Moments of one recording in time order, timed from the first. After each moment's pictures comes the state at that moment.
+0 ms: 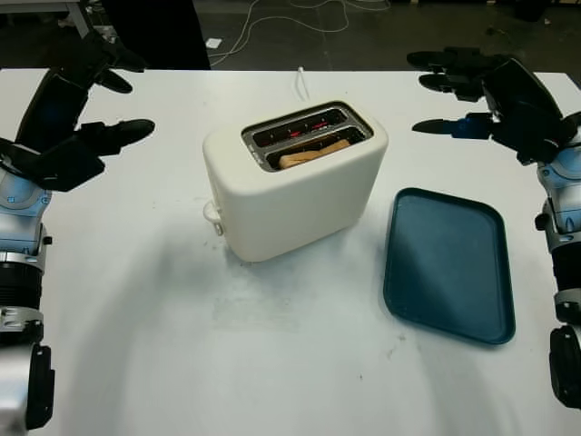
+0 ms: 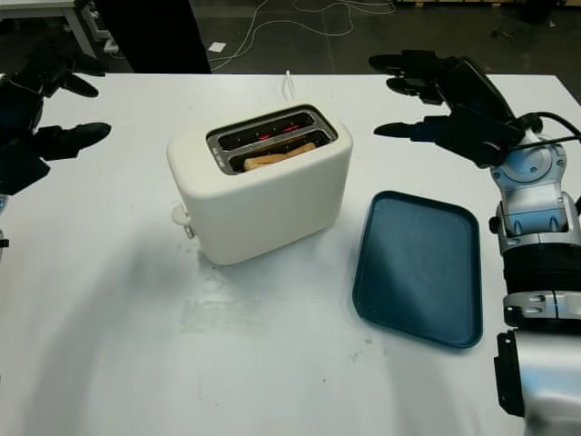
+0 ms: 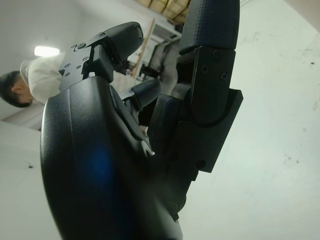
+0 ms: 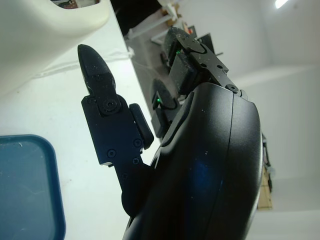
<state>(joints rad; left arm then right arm) -0.65 0.66 0.14 0.56 0.11 -0.54 -0.28 -0.75 -0.63 -0.05 0.49 -0.11 -0.24 0.46</state>
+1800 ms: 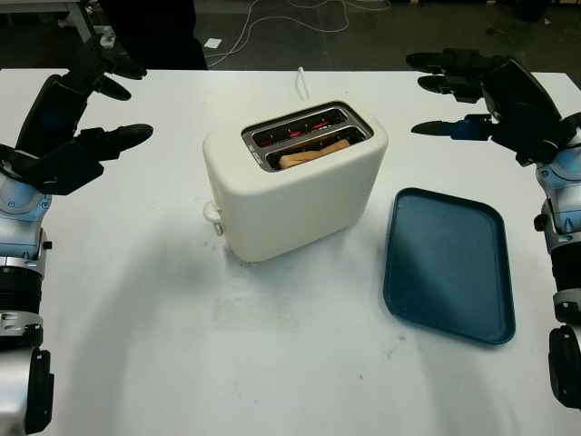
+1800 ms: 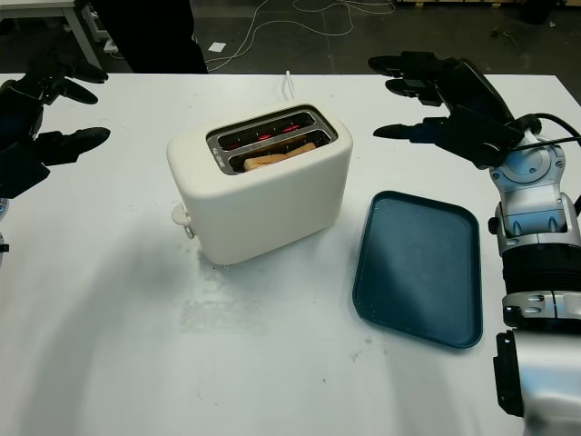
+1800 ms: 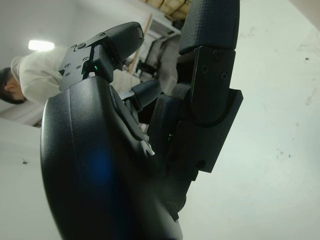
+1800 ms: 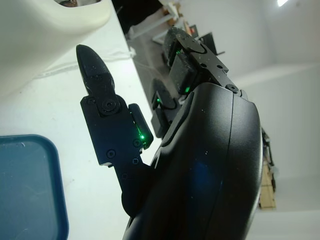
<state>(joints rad) -0.63 0.66 0.14 0.56 0.10 -0.52 -0.28 -0.75 -0.63 -0.05 0.50 -0.11 -0.24 0.46</state>
